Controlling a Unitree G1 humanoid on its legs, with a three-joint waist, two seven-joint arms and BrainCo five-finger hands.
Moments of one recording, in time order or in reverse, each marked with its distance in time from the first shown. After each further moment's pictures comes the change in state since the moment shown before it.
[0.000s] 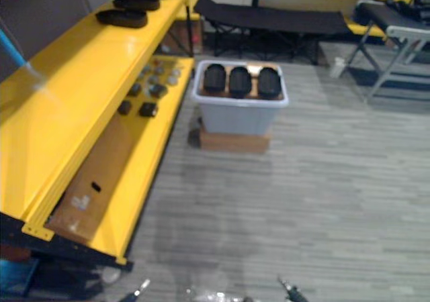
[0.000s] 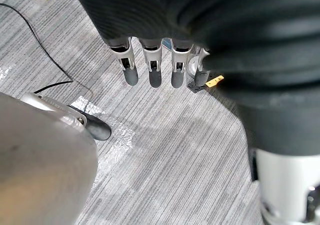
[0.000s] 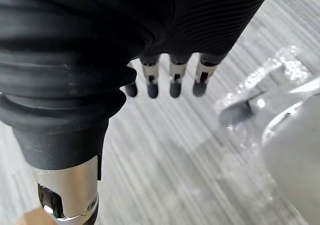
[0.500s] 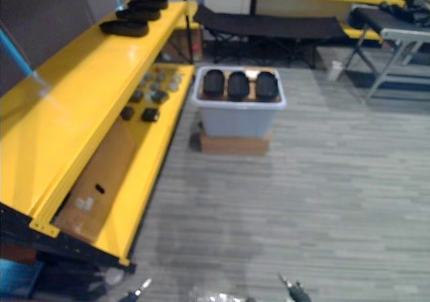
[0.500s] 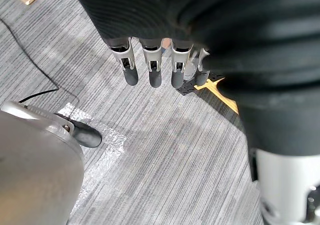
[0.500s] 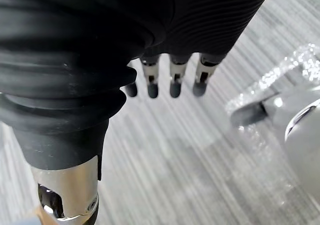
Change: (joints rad) left arm 0.005 -0.002 -0.041 -0.003 0.050 -0.050 0.029; right arm 0.001 -0.005 0.067 -0.021 0.040 -0.029 -0.013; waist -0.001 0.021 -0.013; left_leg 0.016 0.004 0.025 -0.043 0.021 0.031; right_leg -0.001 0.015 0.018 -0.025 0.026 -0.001
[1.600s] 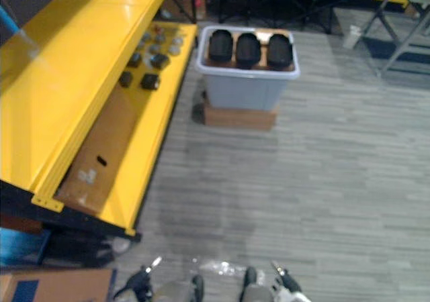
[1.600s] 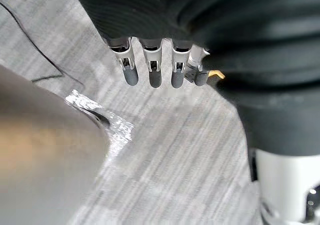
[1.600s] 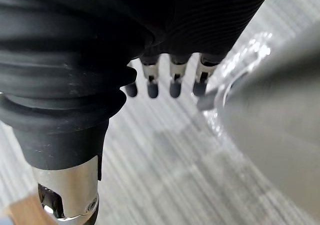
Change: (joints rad) left arm -0.097 -0.049 0.003 -0.082 -0.005 0.005 -0.057; right arm -0.001 0.060 0.011 -0.158 0.093 0.122 0.088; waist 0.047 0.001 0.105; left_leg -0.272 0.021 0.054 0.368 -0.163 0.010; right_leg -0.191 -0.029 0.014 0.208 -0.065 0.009
